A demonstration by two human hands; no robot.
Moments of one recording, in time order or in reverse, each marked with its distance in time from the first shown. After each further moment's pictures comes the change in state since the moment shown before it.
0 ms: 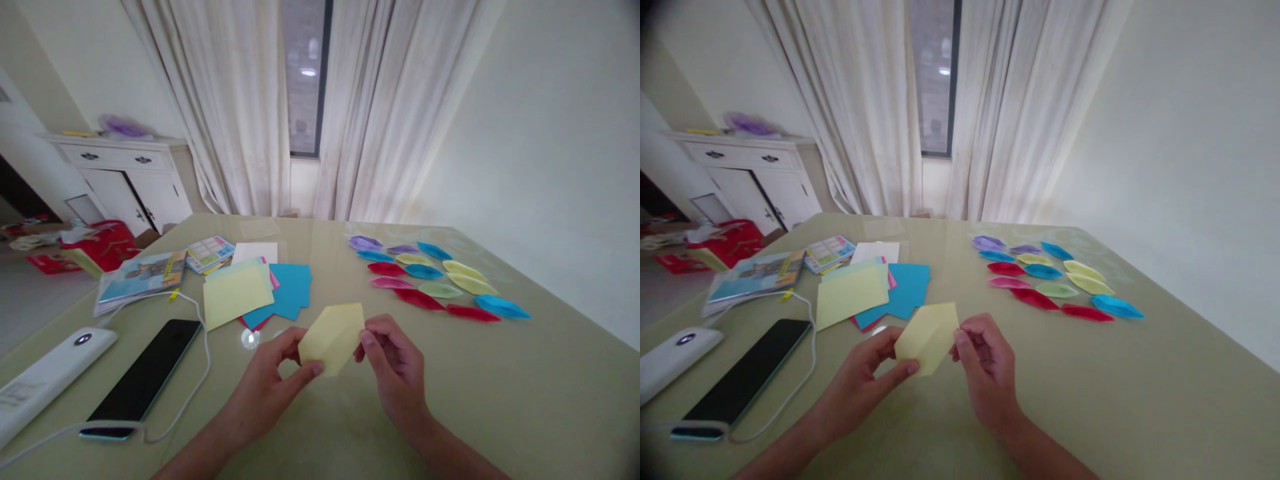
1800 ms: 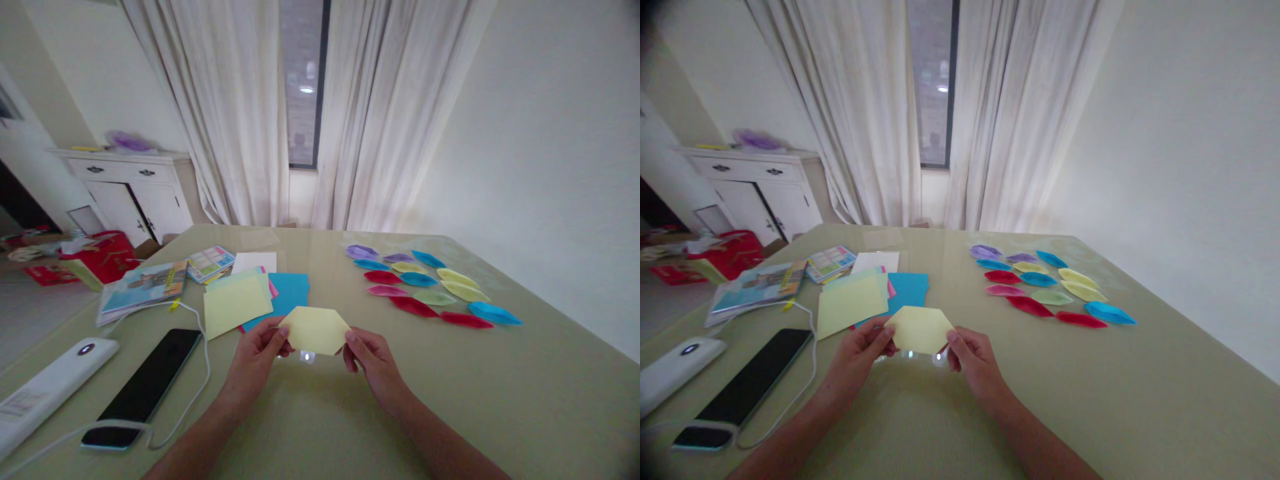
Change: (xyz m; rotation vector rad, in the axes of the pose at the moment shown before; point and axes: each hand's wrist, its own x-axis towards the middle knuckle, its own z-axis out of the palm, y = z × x) left_hand 0.025 -0.043 -0.015 -0.322 0.338 -0.171; right_hand 0.016 0.033 -0.009 0.067 -0.245 0.376
